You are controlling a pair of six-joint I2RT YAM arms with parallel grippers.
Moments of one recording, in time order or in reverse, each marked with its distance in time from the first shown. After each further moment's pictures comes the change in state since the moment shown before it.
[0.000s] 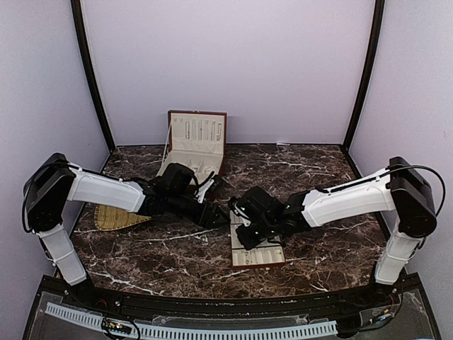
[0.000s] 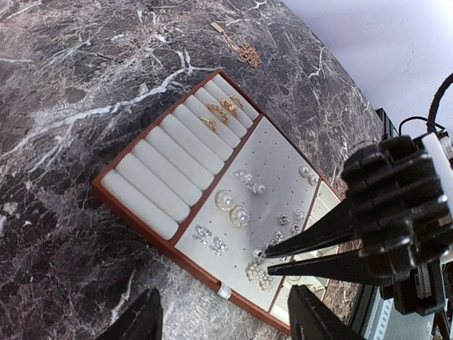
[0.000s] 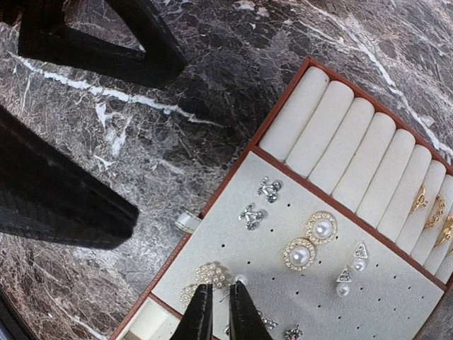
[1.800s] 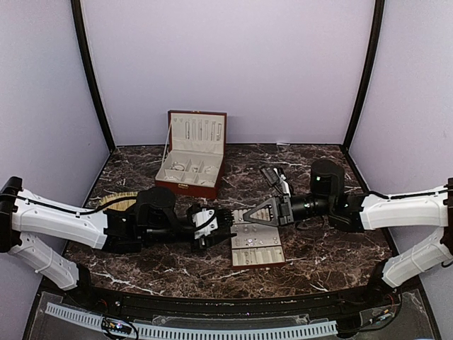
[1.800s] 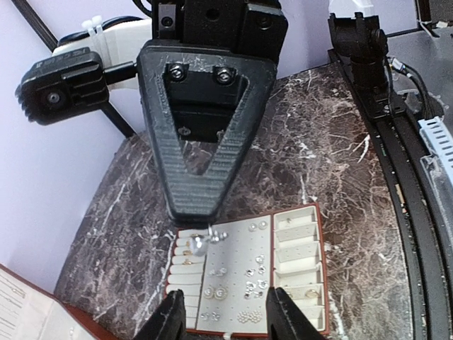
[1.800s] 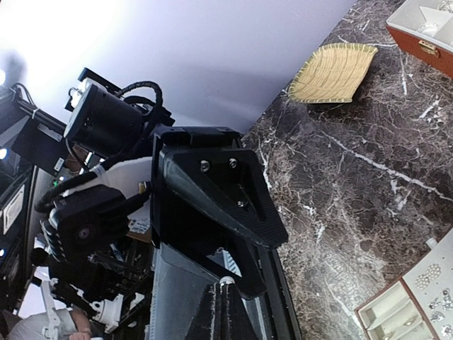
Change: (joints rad) left arm -0.377 -0.397 -0.248 0.253 -0.396 0.803; right arm -0.239 -0.453 -0.389 0.708 -0.923 0.371
